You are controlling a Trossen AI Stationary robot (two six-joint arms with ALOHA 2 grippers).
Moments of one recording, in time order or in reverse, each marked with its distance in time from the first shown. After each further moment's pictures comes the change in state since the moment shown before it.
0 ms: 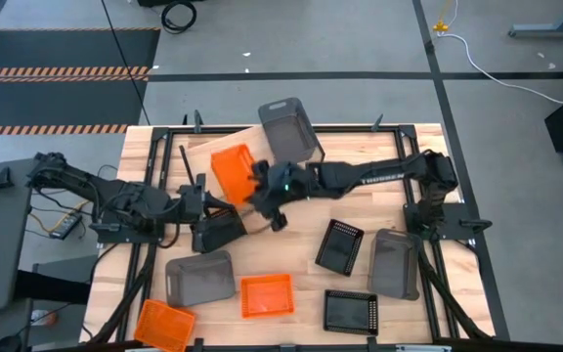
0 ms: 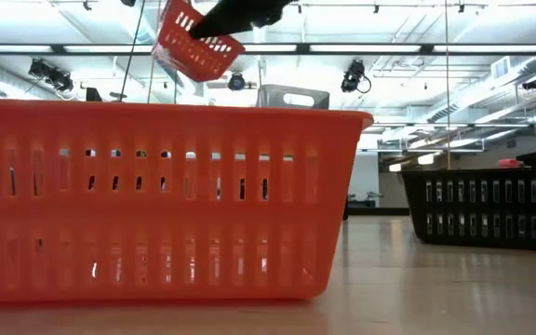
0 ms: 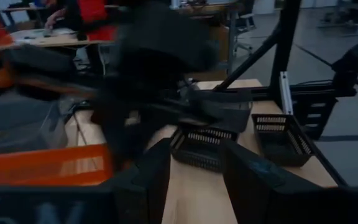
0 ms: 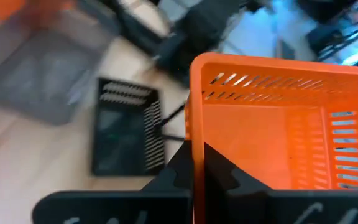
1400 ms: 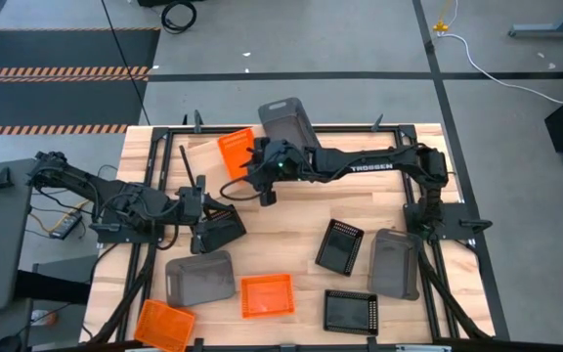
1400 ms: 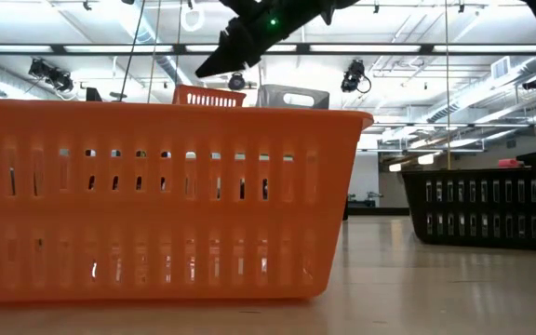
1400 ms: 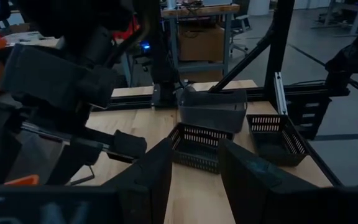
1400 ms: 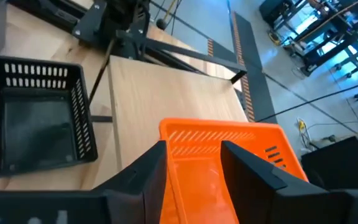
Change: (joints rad) left arm -0.013 -0.001 0.000 0.004 0.000 0.001; right arm -0.119 0.051 -0.014 0.101 0.078 0.048
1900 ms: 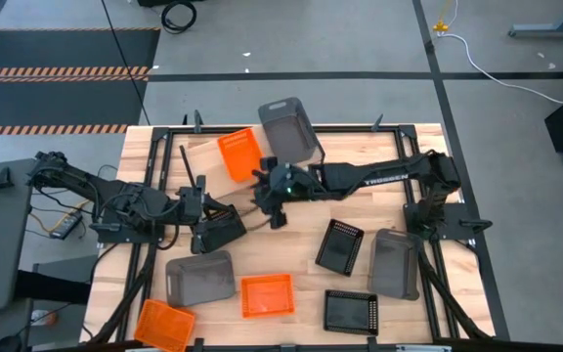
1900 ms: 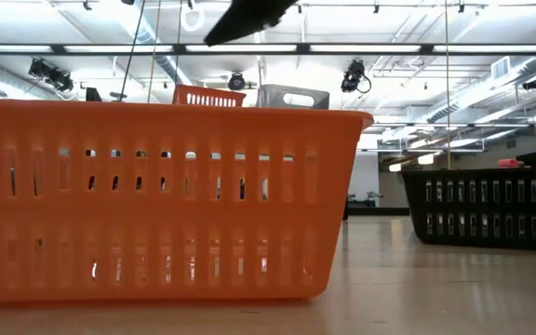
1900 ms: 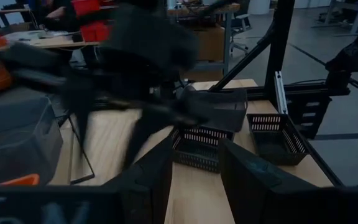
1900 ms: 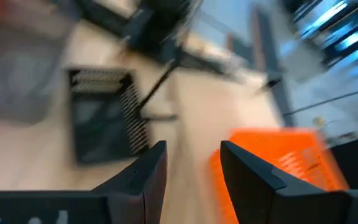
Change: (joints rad) left arm 0.000 0.000 0.000 -0.001 0.000 0.000; right arm 0.158 -0.076 0.009 -0.207 0.093 0.112
